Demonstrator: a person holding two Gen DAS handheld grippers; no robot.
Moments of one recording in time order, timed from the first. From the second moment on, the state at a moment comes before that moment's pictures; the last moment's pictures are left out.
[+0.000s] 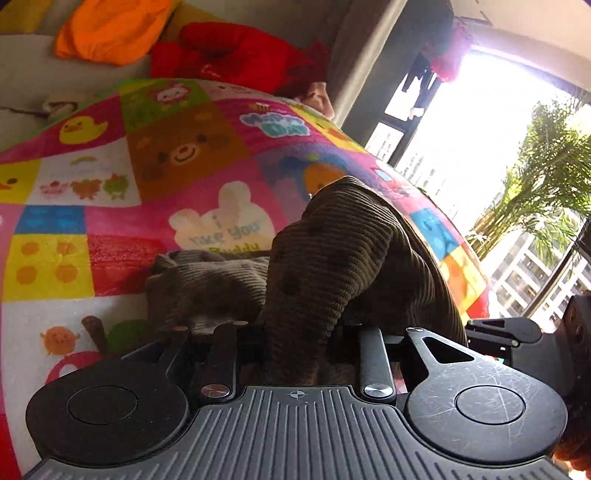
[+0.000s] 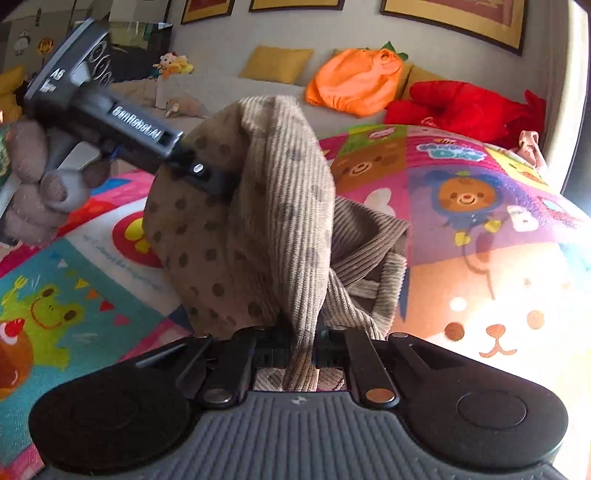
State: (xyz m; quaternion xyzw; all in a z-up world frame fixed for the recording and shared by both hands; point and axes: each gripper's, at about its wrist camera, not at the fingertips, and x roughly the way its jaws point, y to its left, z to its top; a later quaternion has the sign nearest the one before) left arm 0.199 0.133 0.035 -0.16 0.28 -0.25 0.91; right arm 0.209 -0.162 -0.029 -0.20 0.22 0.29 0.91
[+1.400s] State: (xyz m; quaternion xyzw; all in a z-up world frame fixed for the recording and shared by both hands) left arm 0.218 0.145 -0.028 -0.39 0.38 -0.14 0.83; right arm 0.368 -0.152 0.003 -0.05 0.26 0.27 0.92
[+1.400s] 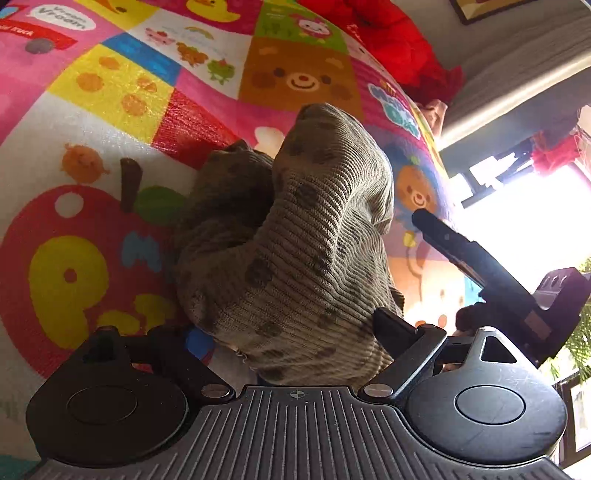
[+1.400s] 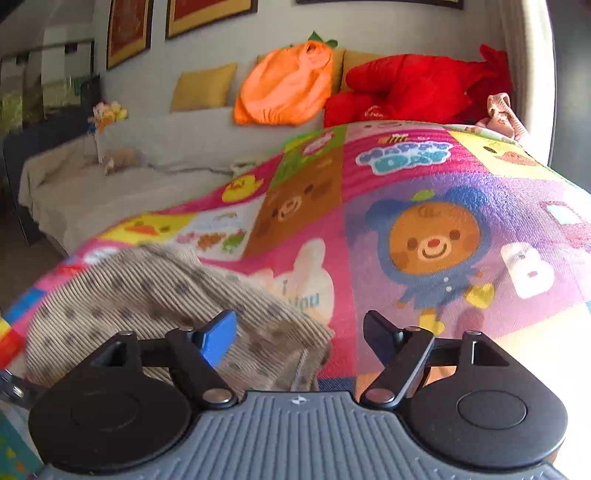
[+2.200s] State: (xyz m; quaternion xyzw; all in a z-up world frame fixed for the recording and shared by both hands) left arm 0.204 0.180 -0.013 -0.37 0.38 -0.18 0.83; right arm 0.235 -0.159 -0.065 0.04 0.42 0.39 0.82
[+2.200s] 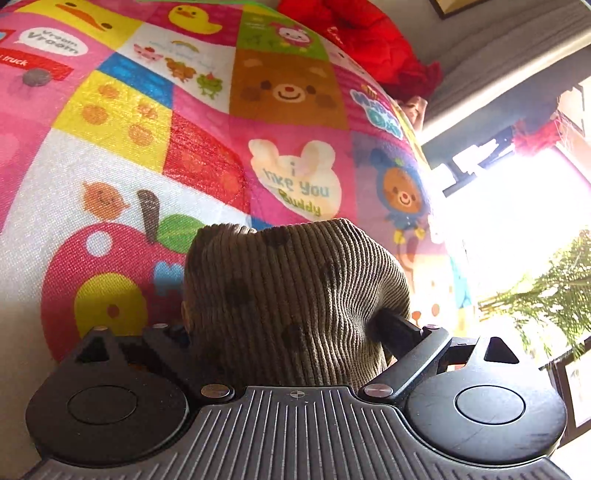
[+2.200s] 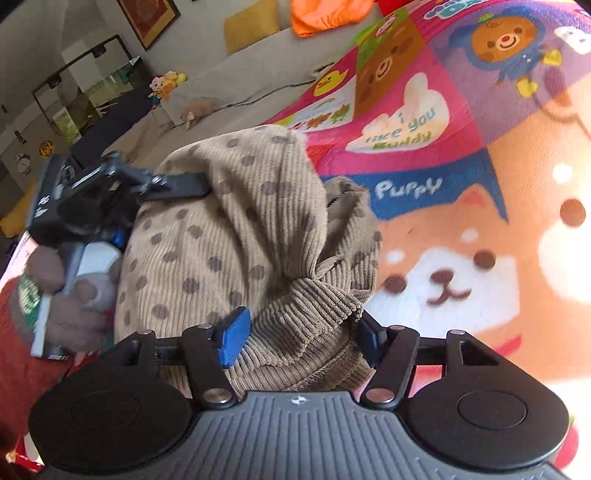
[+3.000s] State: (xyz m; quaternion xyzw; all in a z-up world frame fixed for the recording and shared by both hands) left arm 0.087 0.169 0.055 -0.19 0.27 -0.19 0.93; right arm 0.271 -0.101 -0.016 0.08 0.31 0.43 0.84
